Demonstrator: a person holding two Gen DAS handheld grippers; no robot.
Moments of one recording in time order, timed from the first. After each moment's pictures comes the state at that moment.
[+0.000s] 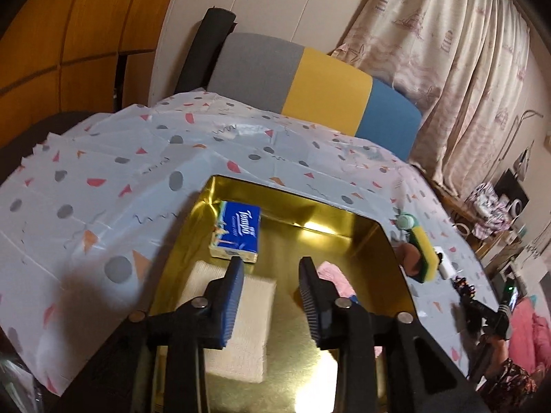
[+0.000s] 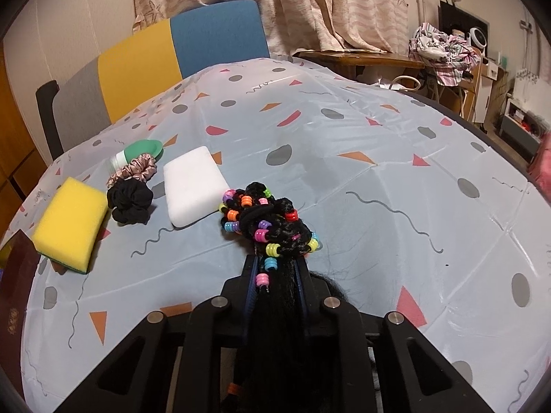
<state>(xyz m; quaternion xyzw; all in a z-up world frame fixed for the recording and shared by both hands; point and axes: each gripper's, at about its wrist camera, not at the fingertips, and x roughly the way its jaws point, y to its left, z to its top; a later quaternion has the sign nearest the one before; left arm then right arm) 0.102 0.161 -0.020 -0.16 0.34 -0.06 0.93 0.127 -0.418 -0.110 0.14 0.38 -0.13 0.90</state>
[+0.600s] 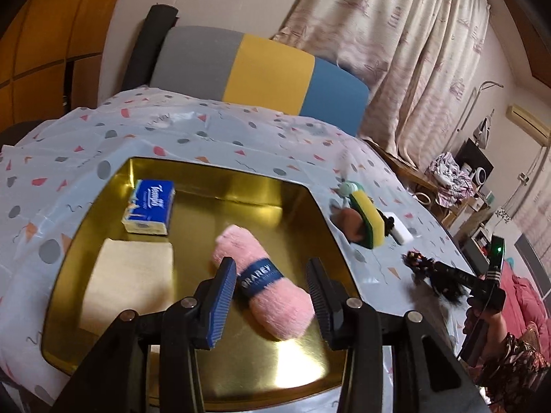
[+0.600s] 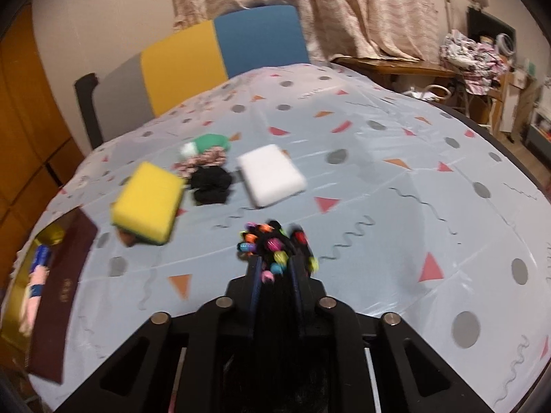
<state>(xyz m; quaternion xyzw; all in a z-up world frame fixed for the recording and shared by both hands) 0.077 0.086 -0.021 -0.13 0.35 -0.16 0.92 0.093 -0.364 -0.072 0.14 0.37 -0.05 0.92</state>
